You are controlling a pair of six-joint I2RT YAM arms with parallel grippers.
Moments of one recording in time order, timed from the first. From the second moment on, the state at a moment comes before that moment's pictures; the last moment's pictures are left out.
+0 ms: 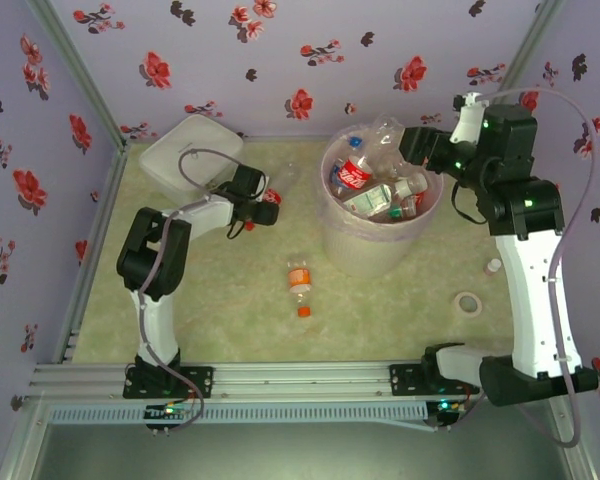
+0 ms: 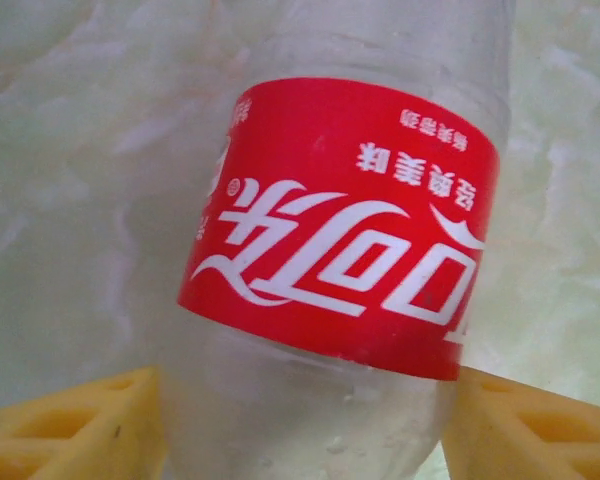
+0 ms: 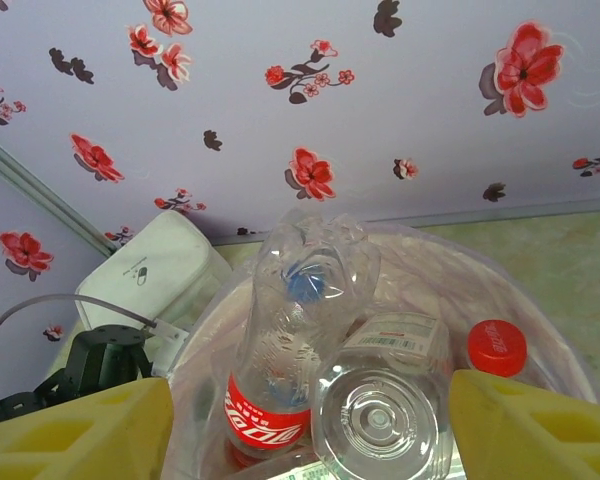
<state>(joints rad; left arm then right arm) -0.46 1.99 1.32 -0.28 -0.03 -0.13 0.17 1.23 1.76 -0.91 -0.23 0.30</state>
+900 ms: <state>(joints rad) -0.51 1.10 0.86 0.07 0.03 -0.26 0.47 1.57 2.04 -0.72 -0.36 0.39</state>
